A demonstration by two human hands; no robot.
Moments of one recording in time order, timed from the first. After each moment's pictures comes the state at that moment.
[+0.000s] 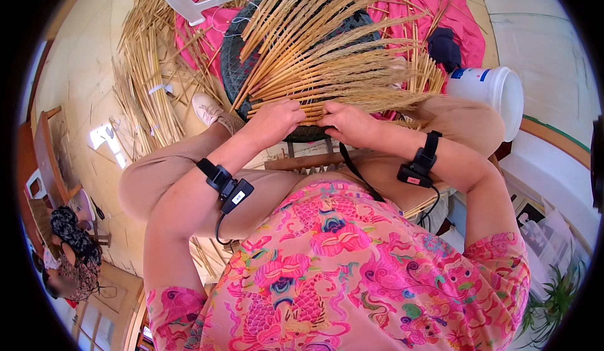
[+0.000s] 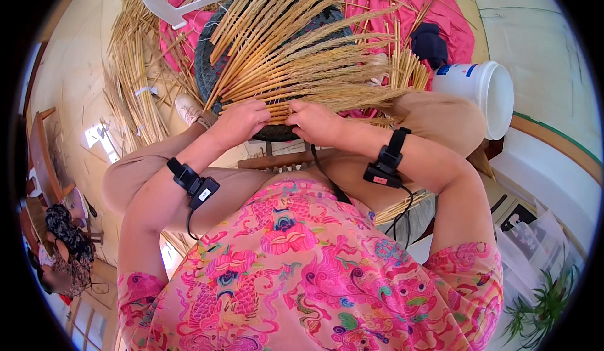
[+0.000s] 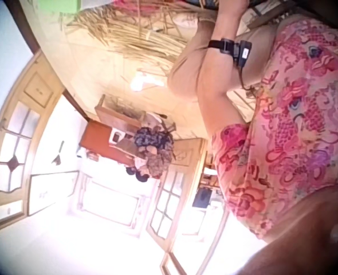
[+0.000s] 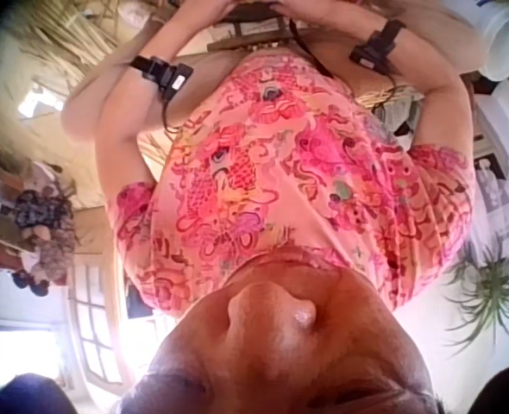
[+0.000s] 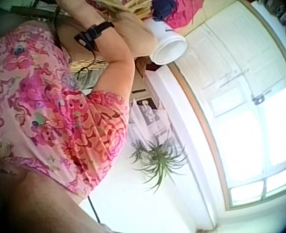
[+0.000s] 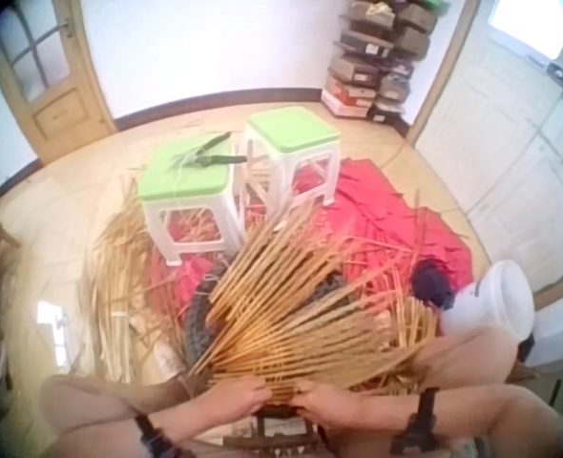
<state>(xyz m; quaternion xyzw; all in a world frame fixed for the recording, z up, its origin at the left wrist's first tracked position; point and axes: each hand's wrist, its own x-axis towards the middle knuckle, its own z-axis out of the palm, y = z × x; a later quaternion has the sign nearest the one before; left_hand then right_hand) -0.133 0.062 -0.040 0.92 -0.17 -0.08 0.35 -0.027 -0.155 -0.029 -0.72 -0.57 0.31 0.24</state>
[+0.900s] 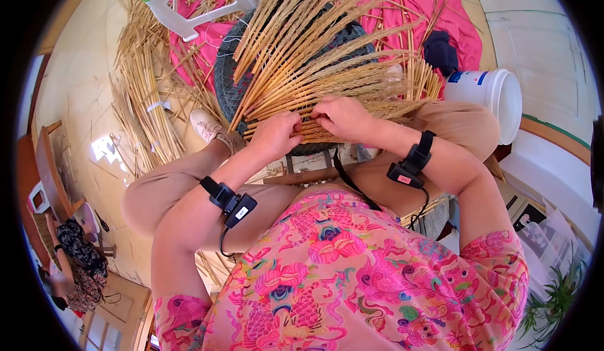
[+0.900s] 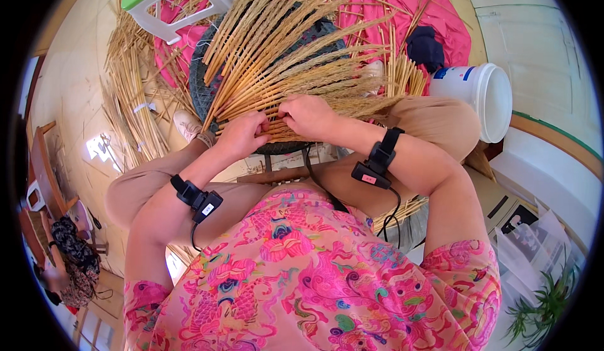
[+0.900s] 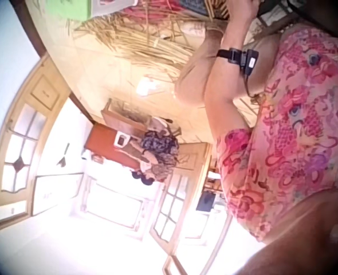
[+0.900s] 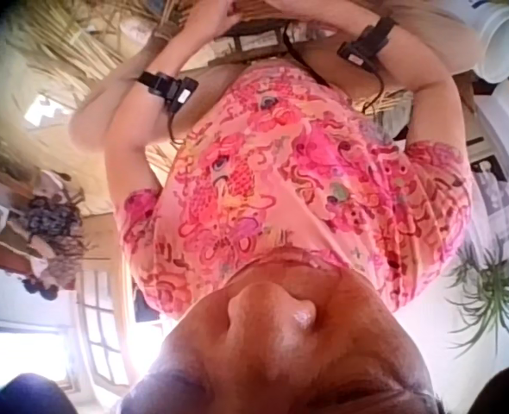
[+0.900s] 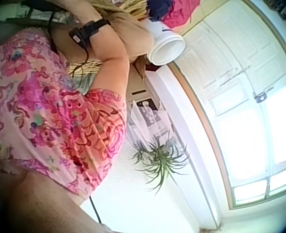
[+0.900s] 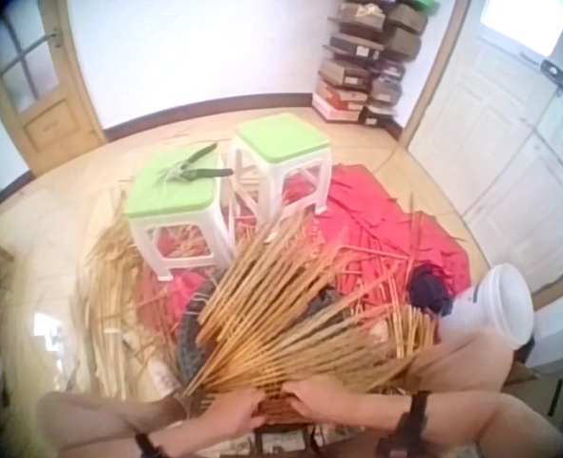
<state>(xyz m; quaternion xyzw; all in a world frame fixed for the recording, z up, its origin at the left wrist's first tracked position) -0.119 0.048 -0.031 0.90 0.02 -0.18 0.41 0.003 -0.131 -0.028 -0.79 -0.47 0.32 0.24</state>
